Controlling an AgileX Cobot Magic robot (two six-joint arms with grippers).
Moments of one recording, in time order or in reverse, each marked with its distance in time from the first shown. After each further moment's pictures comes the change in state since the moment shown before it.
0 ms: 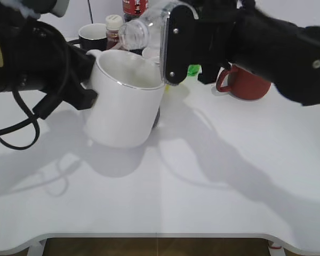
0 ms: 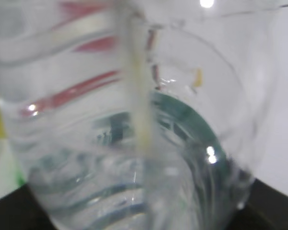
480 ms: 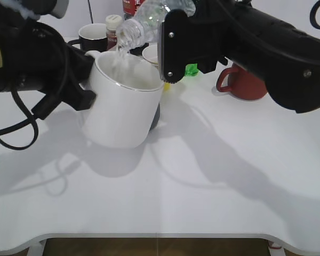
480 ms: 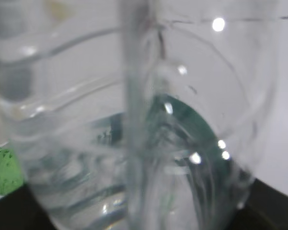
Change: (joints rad) left arm 0.005 0.000 0.000 0.009 0.013 0.000; right arm 0.000 0.039 0.000 -0.096 -0.182 -0.049
